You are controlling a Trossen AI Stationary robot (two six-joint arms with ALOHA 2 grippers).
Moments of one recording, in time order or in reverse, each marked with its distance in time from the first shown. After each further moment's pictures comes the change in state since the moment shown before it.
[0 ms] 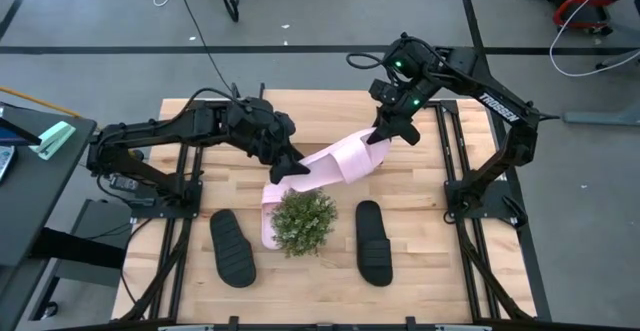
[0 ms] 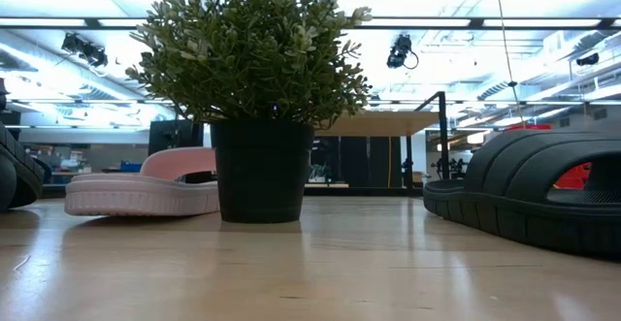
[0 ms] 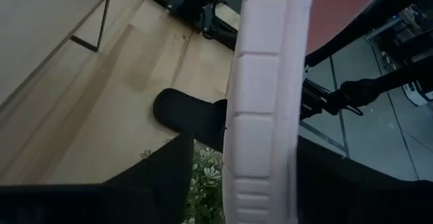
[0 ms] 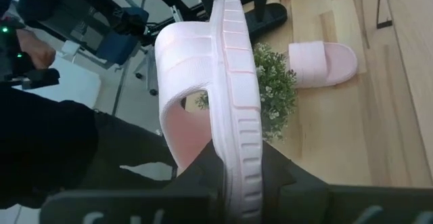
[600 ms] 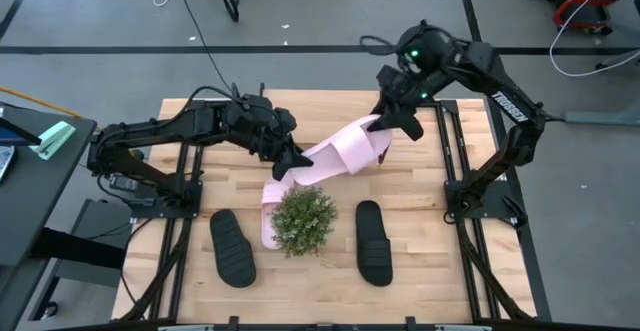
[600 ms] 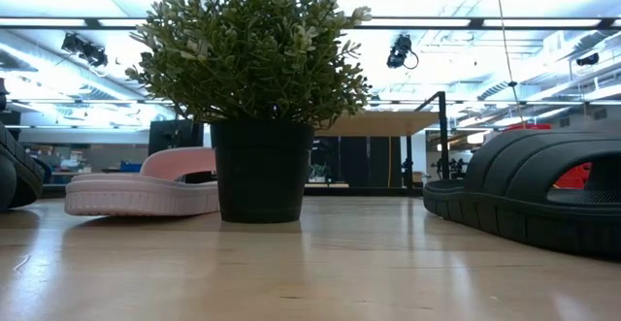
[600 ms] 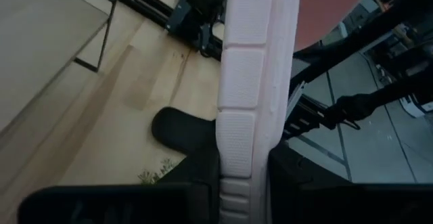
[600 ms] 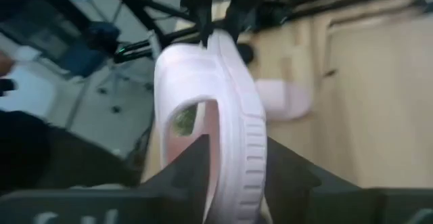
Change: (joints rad) left arm -0.014 0.005 0.000 0.064 -0.014 -0.009; right arm 0.000 0.000 0.148 0.018 0.153 -0.048
